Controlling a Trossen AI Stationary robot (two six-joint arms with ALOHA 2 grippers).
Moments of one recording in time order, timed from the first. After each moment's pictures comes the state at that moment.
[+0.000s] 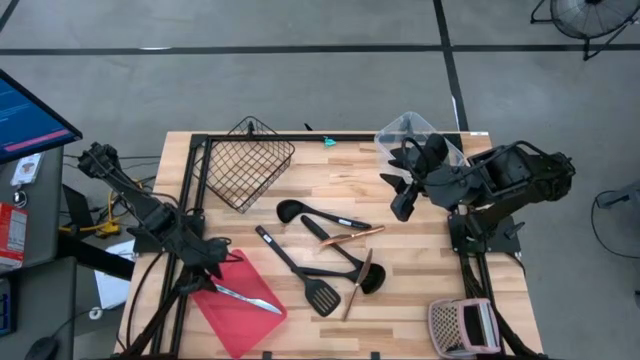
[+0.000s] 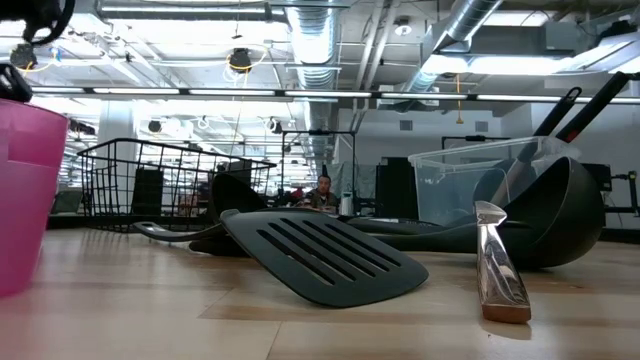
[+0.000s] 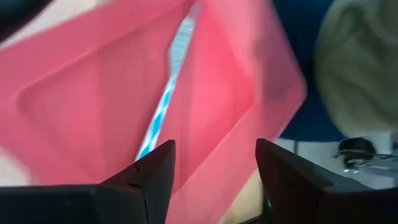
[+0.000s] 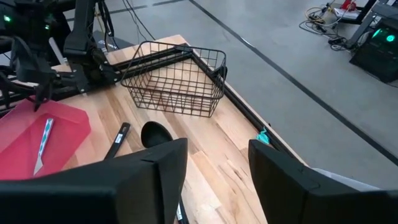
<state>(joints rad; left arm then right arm) -0.69 0.75 0.54 -0.62 0.14 -0.87 0.34 1.41 1.91 -1.26 0.78 0.51</state>
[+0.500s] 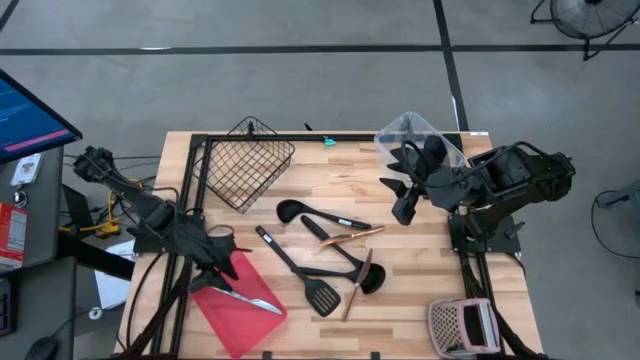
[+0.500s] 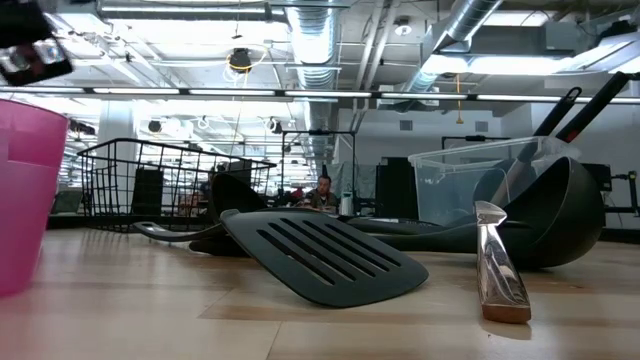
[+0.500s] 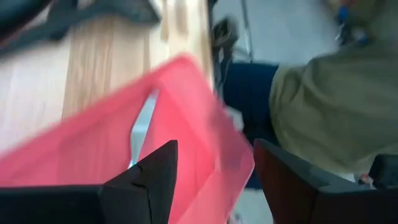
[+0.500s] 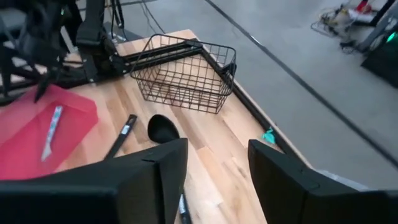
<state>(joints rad) -0.60 0.75 0.54 -0.36 0.11 -0.83 0.35 1.41 1.91 -1.26 0.74 0.47</state>
